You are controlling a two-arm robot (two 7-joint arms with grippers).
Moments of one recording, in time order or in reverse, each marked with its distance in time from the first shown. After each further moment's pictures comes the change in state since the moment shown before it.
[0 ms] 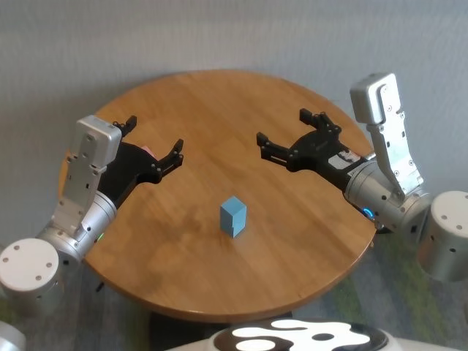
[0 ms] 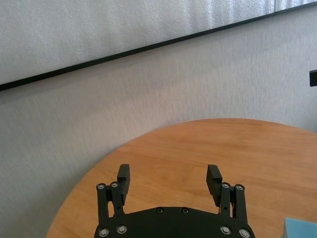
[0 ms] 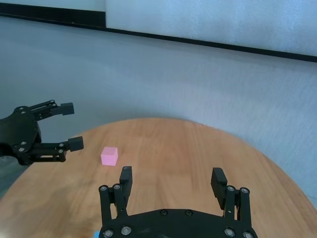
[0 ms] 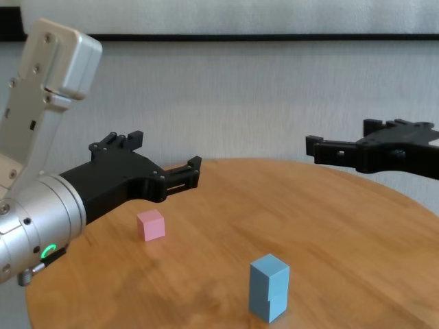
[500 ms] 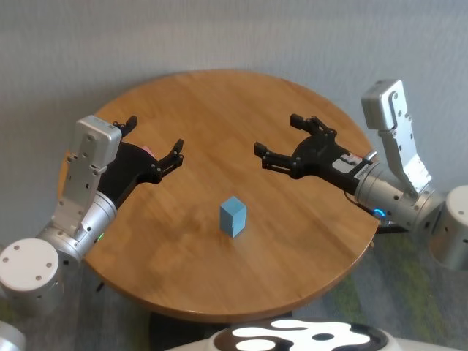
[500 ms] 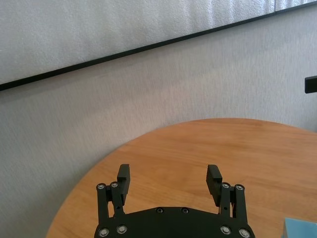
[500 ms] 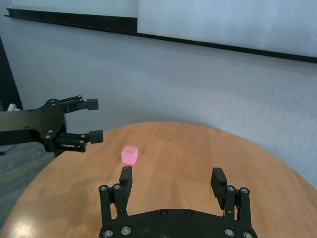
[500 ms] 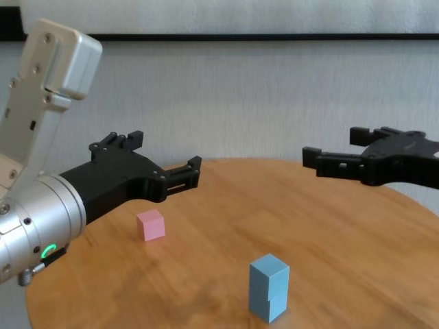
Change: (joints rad) left arm 0.000 0.000 0.000 0.000 0.000 0.000 0.000; right arm 0.050 0.061 -0.018 0.099 0.075 -0.110 0.131
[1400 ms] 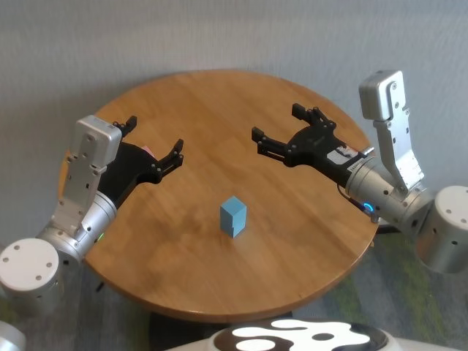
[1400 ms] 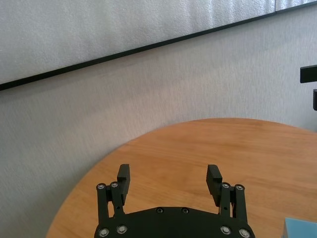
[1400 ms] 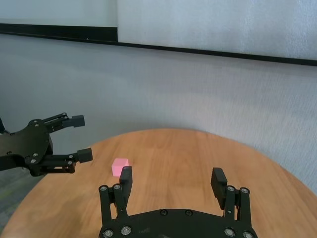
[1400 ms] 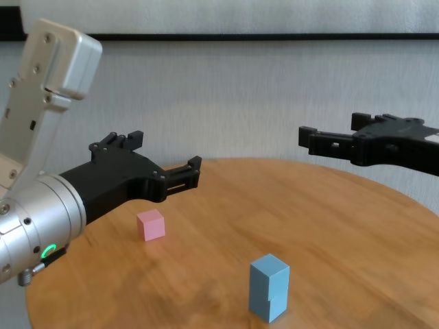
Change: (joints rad) left arm 0.000 0.000 0.000 0.000 0.000 0.000 0.000; right arm 0.002 -0.009 -0.025 -0.017 0.041 0.005 -0.073
